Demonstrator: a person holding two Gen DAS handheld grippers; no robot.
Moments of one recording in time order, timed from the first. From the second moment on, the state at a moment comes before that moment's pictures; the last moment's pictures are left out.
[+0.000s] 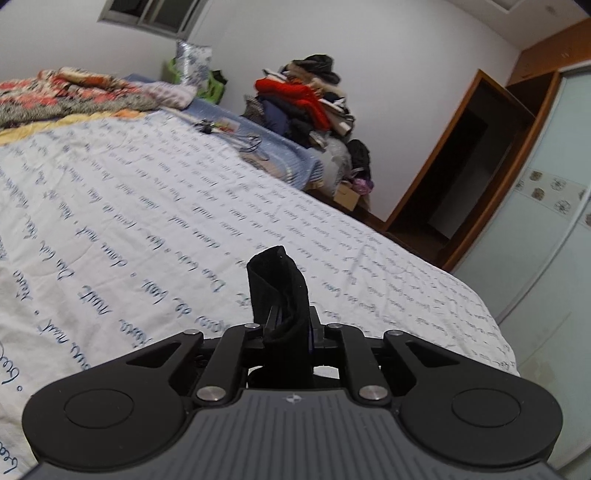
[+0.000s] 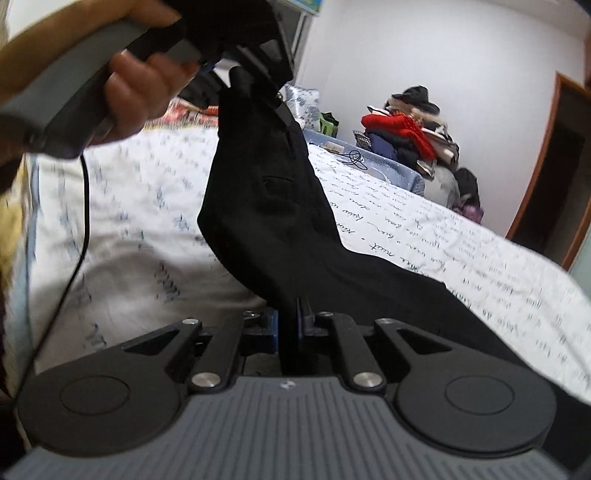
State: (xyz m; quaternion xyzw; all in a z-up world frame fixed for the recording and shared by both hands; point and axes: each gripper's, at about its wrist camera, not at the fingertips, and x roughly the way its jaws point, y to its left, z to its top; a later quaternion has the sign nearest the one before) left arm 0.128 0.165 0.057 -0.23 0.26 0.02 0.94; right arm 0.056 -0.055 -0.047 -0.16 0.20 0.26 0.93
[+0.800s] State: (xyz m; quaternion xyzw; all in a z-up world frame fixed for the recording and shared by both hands) left arm 0.145 -0.046 0.084 -0.09 0.26 -0.22 0.94; right arm 0.044 -0.153 -0.038 0.02 0.22 0.27 0.94
